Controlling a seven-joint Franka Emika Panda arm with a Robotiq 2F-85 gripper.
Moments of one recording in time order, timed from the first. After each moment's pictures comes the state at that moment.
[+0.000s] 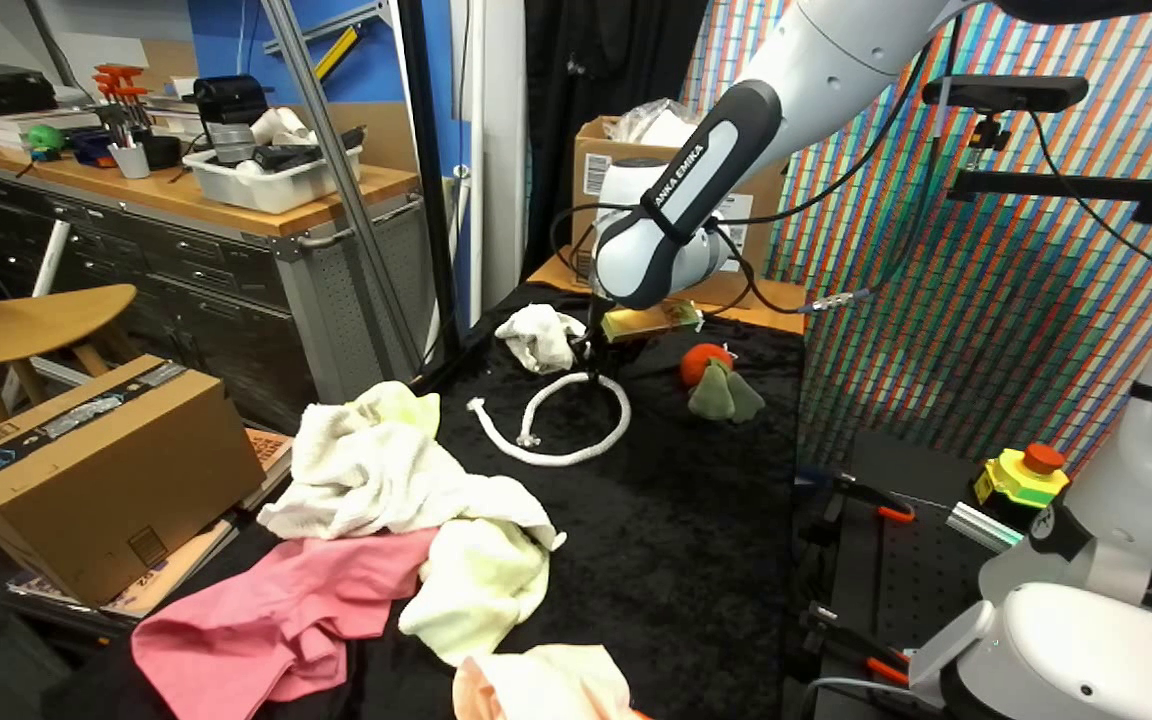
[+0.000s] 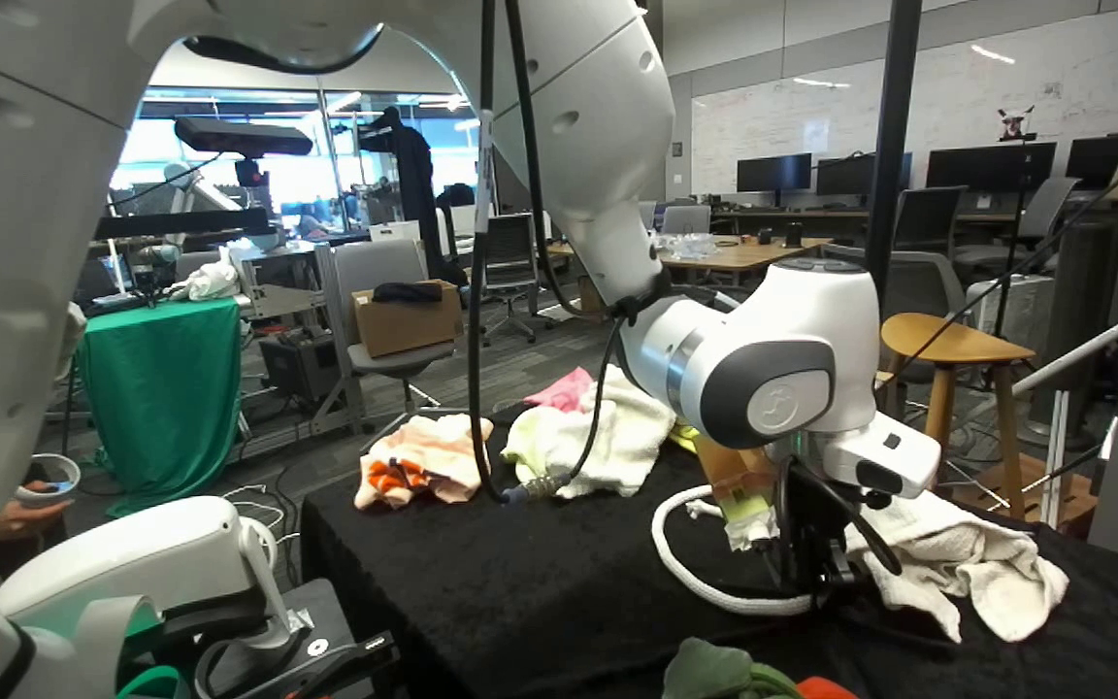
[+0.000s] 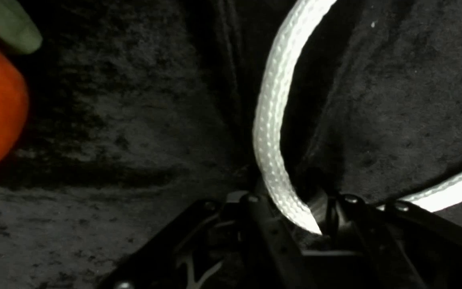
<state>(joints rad) -0.03 0.51 -0.12 -2.10 0.12 2.72 0.36</state>
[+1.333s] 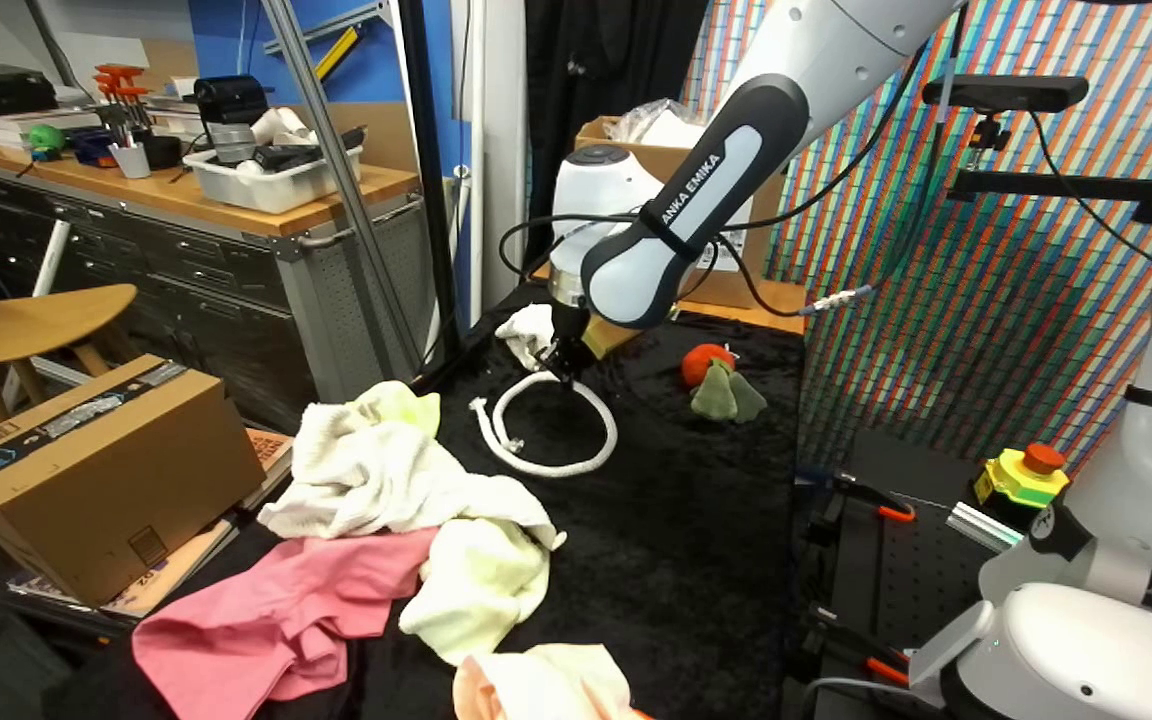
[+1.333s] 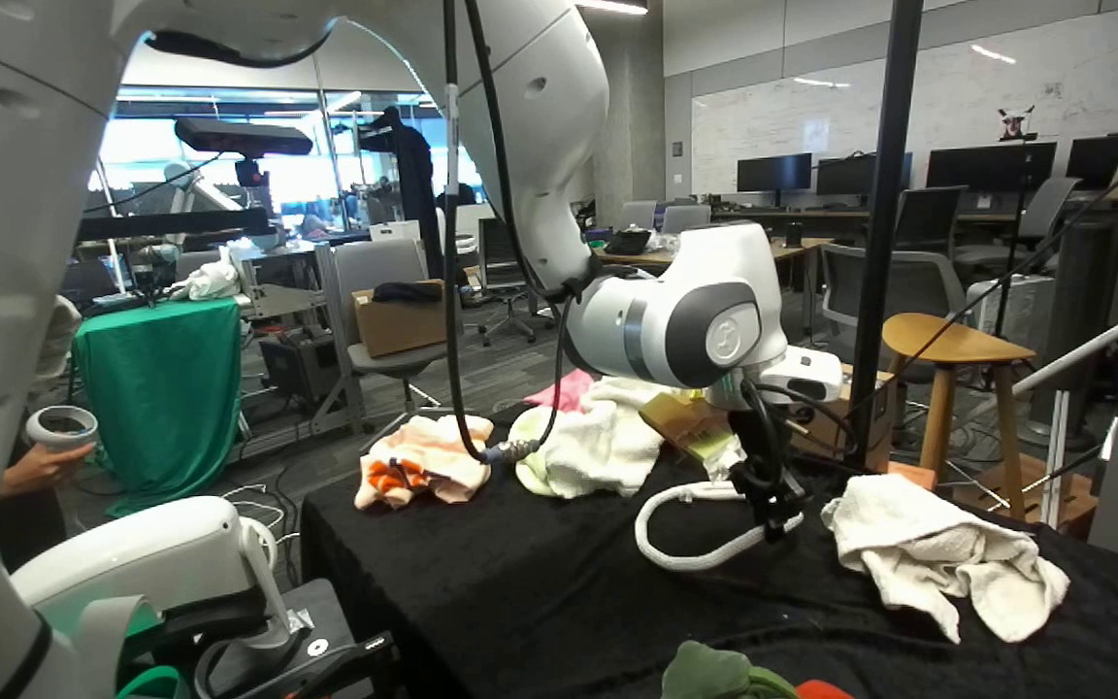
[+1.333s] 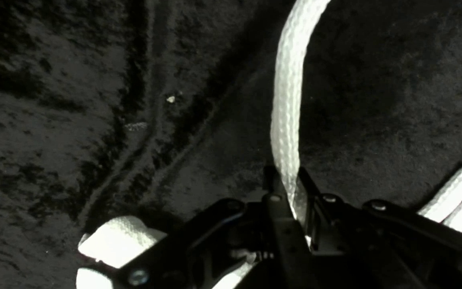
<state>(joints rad) 0.15 0.46 -0.17 -2.11 -0.11 2.72 0.36</state>
